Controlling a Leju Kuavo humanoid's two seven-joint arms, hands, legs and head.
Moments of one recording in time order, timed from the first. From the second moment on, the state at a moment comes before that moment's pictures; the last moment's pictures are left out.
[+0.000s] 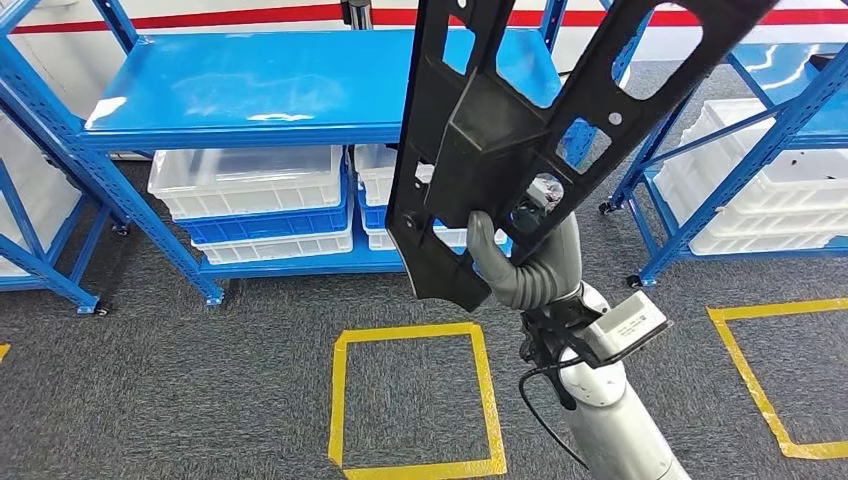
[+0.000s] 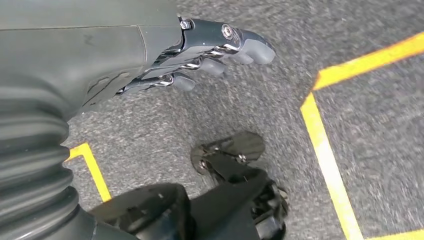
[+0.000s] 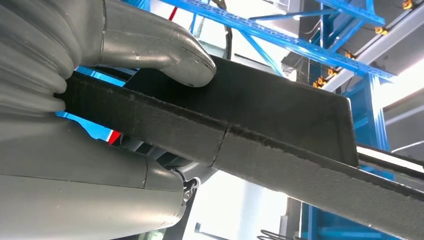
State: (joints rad) left arm -0.07 -0.10 0.82 -0.21 -1.08 0.10 -0.35; right arm -0.31 -0.06 0.48 -1.84 -0.04 -0.13 -0.39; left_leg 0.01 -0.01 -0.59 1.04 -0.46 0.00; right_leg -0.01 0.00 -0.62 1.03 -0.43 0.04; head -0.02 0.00
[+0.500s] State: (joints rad) left arm -0.07 -0.10 0.82 -0.21 -1.08 0.10 -0.35; right arm -0.31 -0.06 0.47 -1.84 -0.04 -0.13 -0.39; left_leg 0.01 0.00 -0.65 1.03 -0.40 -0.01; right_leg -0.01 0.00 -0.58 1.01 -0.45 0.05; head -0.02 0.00
